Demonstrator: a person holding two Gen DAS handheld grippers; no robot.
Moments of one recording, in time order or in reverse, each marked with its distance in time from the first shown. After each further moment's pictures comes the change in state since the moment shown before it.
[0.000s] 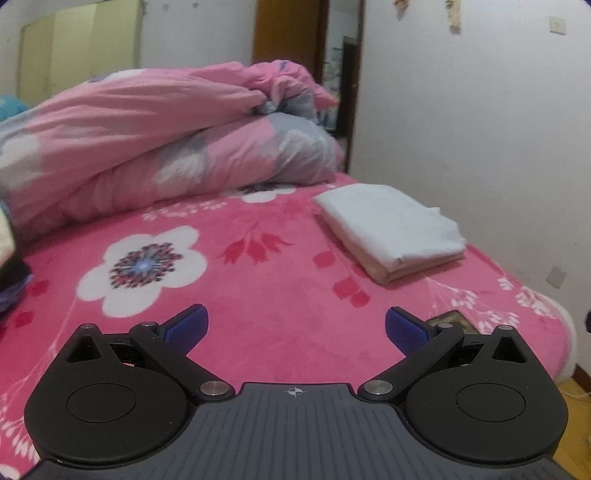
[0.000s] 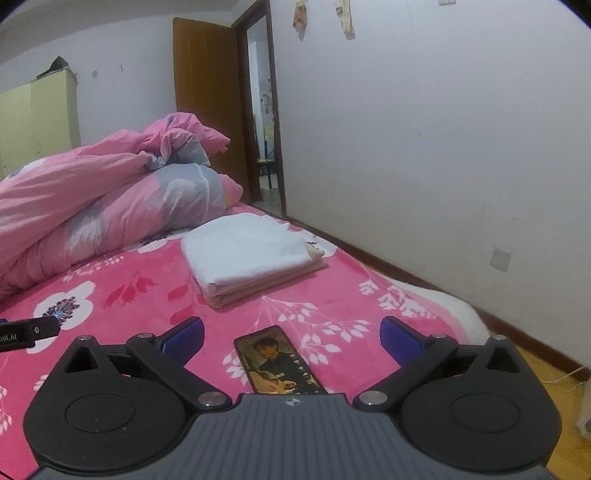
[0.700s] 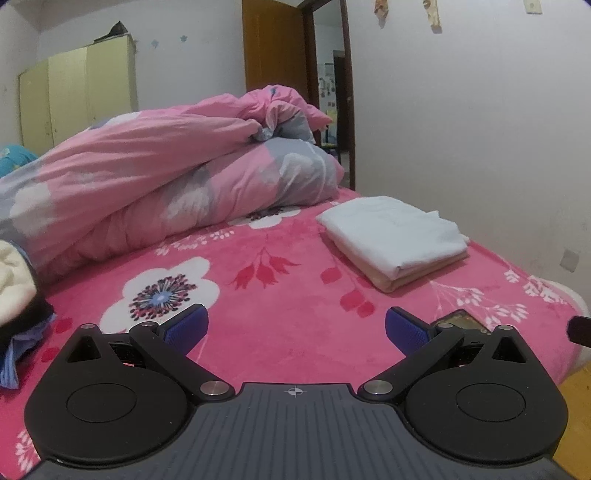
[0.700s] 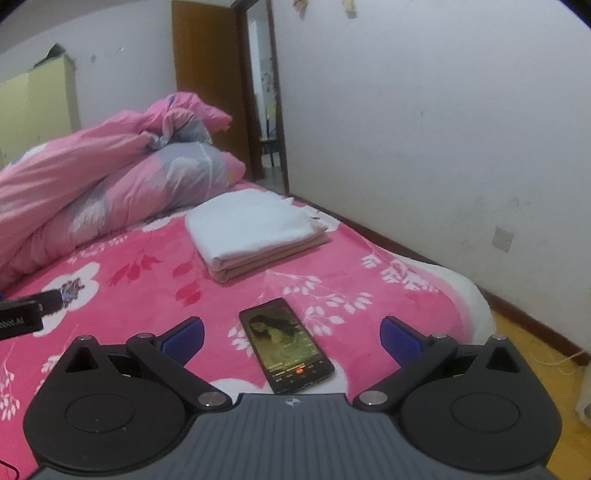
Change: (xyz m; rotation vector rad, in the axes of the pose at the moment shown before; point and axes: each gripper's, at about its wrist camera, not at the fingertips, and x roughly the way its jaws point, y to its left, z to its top) left arm -0.021 -0.022 0.002 0.108 -0.069 0.047; right arm 0.003 0.006 -0.004 -0.011 0.085 0.025
